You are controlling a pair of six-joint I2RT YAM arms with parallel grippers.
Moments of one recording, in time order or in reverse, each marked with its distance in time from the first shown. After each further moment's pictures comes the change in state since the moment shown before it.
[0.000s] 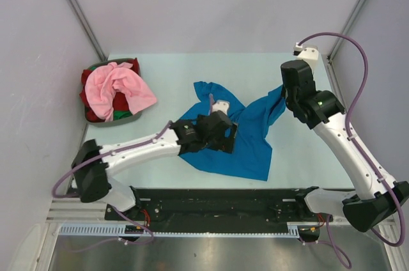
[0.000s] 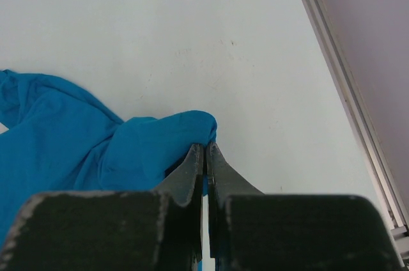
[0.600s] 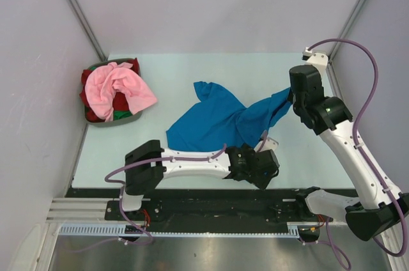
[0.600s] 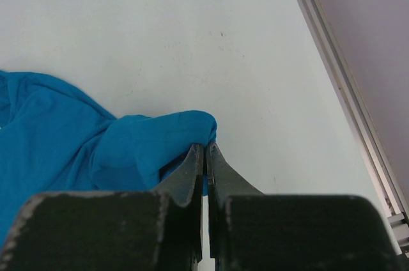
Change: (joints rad) left arm -0.314 0.451 0.263 -0.002 0.009 -0.003; right arm -0.041 -0.074 -0.054 -0.019 -0.025 0.016
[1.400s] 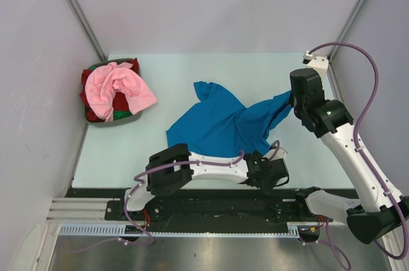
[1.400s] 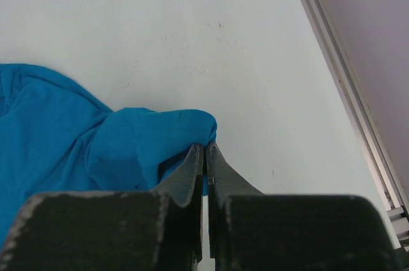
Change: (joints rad) left arm -0.036 0.227 0.128 0.016 -0.033 0.039; right arm -0.005 -0.026 -0.034 -0.012 -0.010 0.013
